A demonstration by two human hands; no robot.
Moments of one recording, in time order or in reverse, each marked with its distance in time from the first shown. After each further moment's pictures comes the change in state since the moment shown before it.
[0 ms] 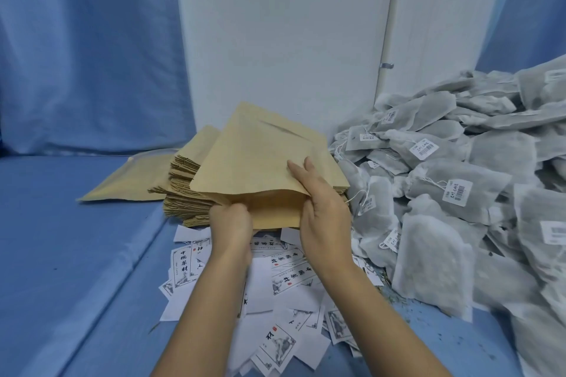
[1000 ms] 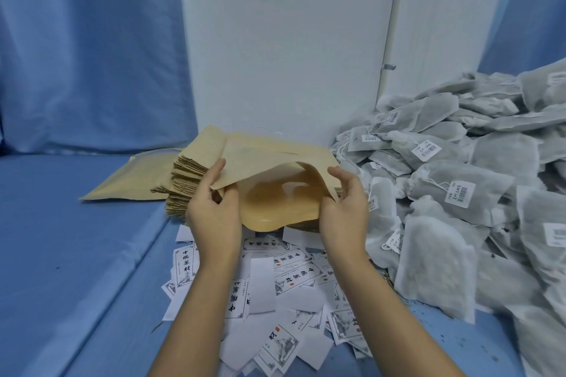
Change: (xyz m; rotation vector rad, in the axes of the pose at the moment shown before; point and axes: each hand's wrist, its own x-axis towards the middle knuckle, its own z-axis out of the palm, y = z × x) left_hand 0.008 0.002 -0.019 0.140 0.102 0.650; right_hand 0.012 0.004 -0.007 0.344 0.169 0.410
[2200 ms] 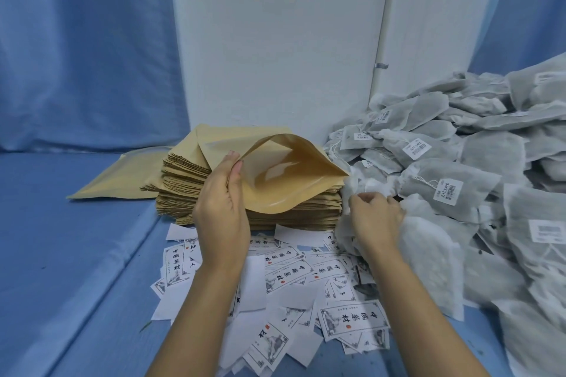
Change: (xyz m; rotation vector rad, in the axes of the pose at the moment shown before) left_hand -0.019 0.020 0.009 0.151 -0.077 0.384; right_hand 0.039 0.025 -0.054 -0.652 0.055 0.289
